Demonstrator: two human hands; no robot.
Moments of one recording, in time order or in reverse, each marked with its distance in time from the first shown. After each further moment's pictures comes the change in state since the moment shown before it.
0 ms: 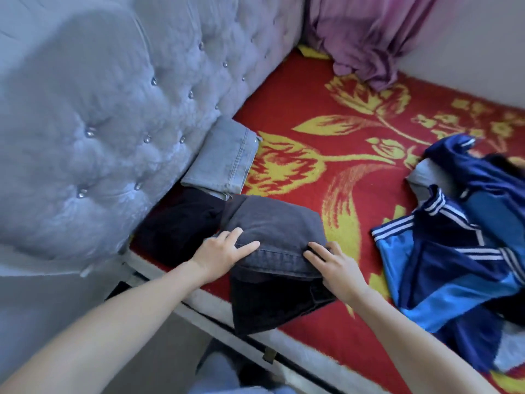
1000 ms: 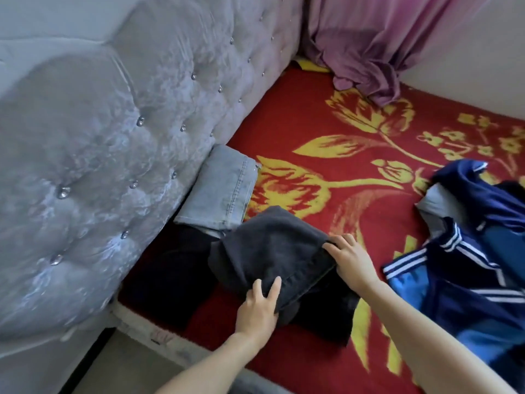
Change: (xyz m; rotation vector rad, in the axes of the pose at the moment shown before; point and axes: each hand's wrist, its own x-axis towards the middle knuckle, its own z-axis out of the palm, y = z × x) left_hand 0.074 0.042 0.014 -0.540 -0.452 -0.578; right_hand 0.113 0.090 0.005 0.028 -0.109 0.251
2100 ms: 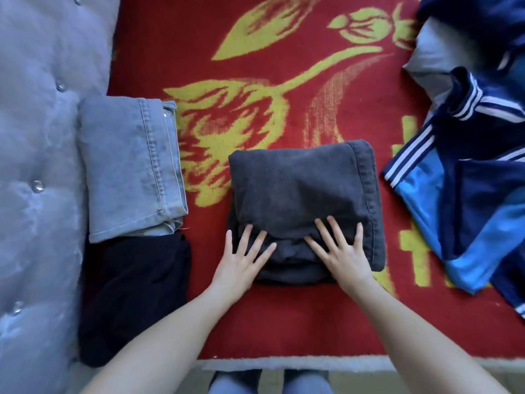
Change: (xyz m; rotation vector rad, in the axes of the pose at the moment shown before) left_hand 0.140 -0.071 0.069 0.789 -0.067 0.736; right_hand -0.078 -0.025 0.171 -0.085 -0.251 0.304
